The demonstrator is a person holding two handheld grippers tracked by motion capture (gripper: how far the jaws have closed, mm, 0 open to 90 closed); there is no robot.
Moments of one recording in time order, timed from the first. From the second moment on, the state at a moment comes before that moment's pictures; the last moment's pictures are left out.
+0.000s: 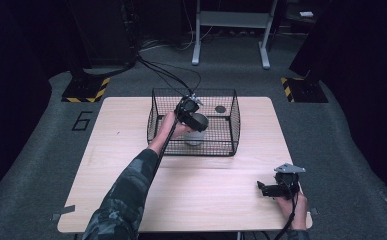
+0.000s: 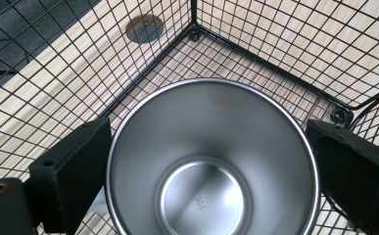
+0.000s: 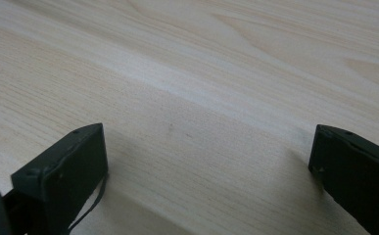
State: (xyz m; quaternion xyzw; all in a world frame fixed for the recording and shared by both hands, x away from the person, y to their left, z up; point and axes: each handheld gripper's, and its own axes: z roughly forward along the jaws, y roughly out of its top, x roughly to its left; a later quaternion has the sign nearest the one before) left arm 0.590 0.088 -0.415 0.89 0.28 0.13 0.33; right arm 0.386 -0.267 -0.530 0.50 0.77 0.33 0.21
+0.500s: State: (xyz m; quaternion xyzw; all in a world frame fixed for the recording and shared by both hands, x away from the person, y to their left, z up) left arm 0.586 0.099 -0.416 0.90 0.28 0.13 0.32; right arm 0.386 -0.267 -0.530 0.50 0.77 0.33 0.21
